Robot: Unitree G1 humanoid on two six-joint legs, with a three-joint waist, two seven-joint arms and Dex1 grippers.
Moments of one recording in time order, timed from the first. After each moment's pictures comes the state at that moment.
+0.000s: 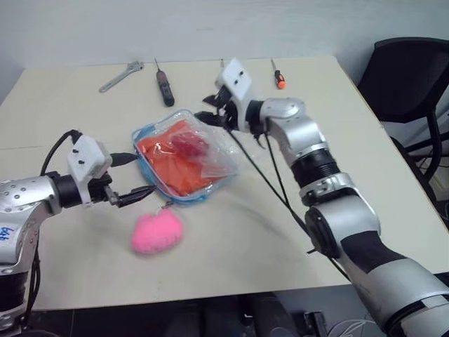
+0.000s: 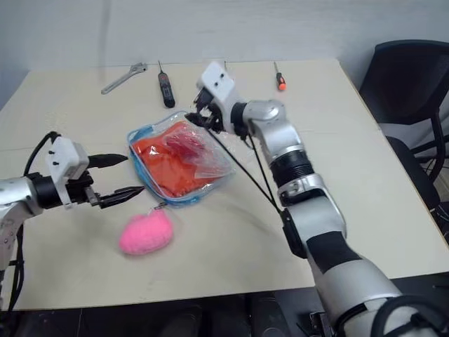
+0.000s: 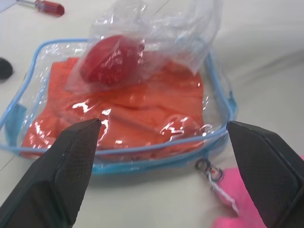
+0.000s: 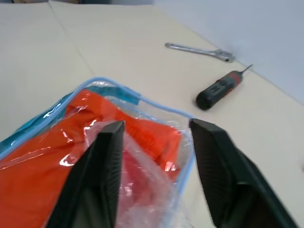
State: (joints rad) left arm -0.26 0.91 0.26 -0.23 -0.46 0.48 -0.90; right arm -1.30 -0.20 0.07 0.76 0.04 0.25 0.86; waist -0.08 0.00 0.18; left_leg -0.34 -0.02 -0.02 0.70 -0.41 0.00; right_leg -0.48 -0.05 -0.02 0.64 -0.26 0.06
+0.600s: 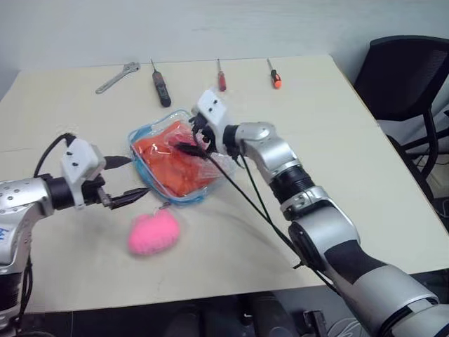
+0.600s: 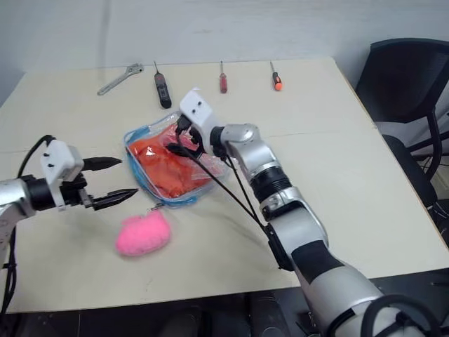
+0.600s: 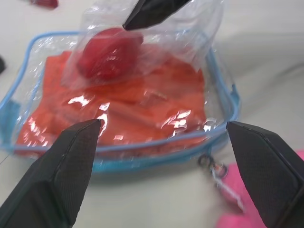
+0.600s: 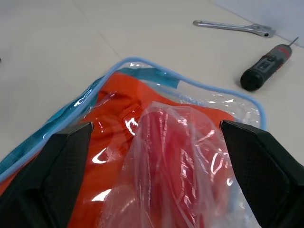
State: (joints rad) left arm -0.17 0.95 0.35 -0.21 -0.45 0.47 -0.92; right arm -1.26 0.01 0.17 0.94 -0.01 0.14 0.73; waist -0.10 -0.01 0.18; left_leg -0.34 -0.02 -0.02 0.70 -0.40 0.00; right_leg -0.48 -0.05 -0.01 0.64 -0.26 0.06
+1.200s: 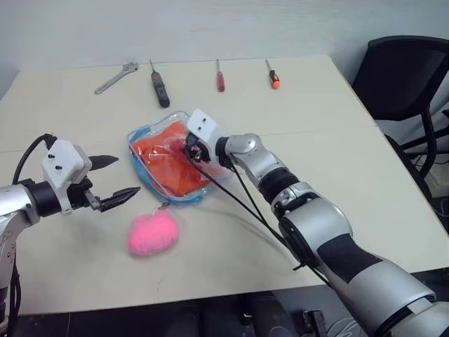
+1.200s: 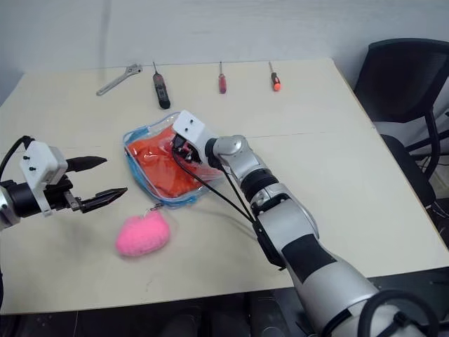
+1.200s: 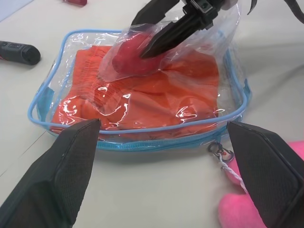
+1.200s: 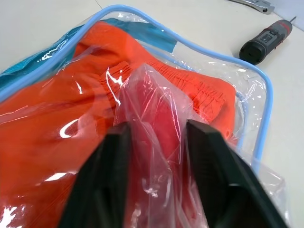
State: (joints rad) left arm -0.11 0.94 0.43 -0.30 -0.47 0.52 -0.87; right arm -1.33 0.05 0.18 1.22 -0.11 -0.05 0.65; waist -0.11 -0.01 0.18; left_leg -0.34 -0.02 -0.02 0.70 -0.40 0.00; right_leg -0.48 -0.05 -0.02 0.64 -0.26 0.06
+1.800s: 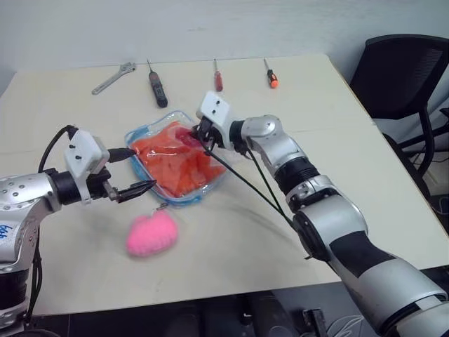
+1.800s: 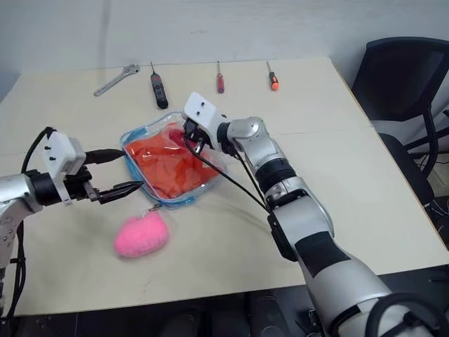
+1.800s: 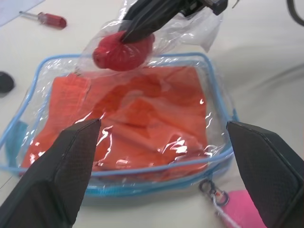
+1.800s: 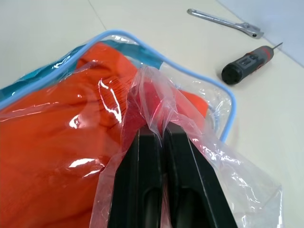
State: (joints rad) left arm -0.30 0.87 0.28 -0.25 -0.48 0.52 -0.88; right arm -1.31 -0.11 0.16 0.96 -0.08 0.06 0.85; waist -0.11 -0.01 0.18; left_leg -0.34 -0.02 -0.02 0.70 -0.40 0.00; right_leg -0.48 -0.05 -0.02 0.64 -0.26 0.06
